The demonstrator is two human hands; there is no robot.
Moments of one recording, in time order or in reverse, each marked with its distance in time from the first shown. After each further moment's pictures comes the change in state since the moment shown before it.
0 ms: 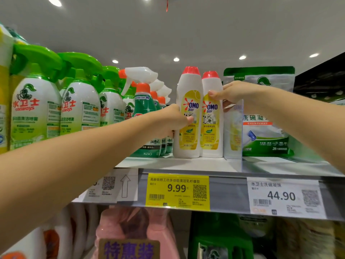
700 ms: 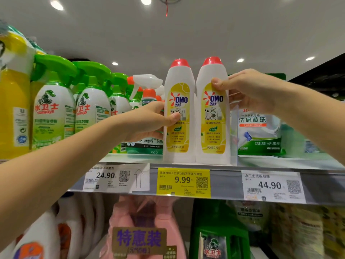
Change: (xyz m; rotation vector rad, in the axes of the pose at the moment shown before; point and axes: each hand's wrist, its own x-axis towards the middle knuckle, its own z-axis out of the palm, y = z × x) left_hand -0.060 -0.011 -0.053 -0.169 -0.135 0.126; right_hand -0.072 -0.029 -0.013 0.138 -0.033 -0.168
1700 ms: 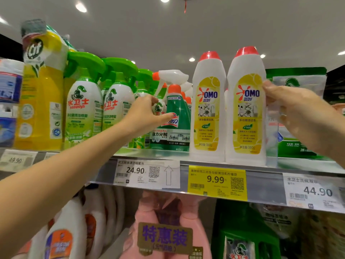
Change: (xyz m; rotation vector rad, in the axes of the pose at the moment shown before) left_hand -0.003 -0.042 -0.050 0.548 0.469 0.149; right_hand -0.039 0.036 0.025 0.153 0.167 -0.095
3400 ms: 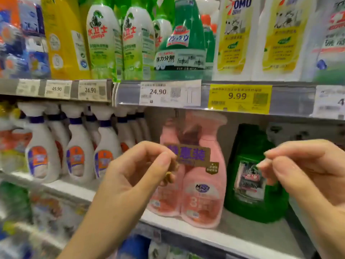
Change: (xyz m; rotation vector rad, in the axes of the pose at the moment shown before) left_hand -0.262 0.005 0.011 -0.645 0.027 -0.142; right_hand -0.198 0.057 0.062 0.167 -0.075 -0.243
